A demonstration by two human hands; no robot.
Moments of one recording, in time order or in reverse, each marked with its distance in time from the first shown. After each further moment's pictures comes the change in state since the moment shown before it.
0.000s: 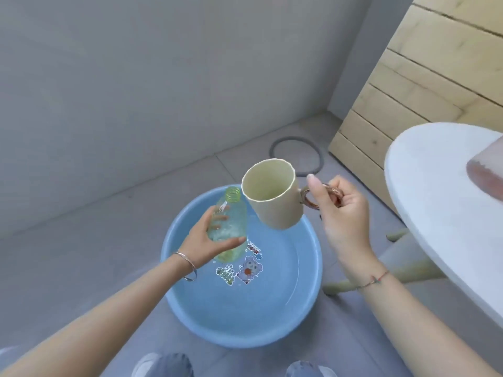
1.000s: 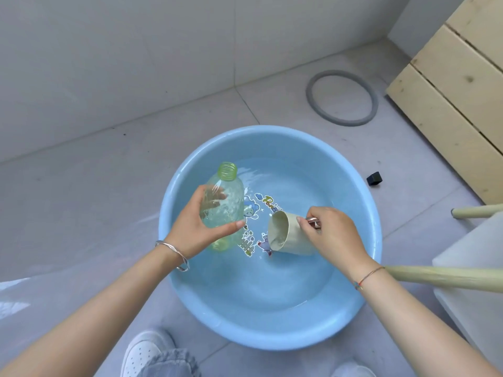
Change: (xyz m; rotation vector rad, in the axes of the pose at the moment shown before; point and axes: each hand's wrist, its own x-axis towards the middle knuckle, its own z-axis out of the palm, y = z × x) left_hand 0.015 -0.124 -0.001 0.000 0.087 -0.081; right_hand -0.016 0.218 0.043 -0.993 -0.511 0.015
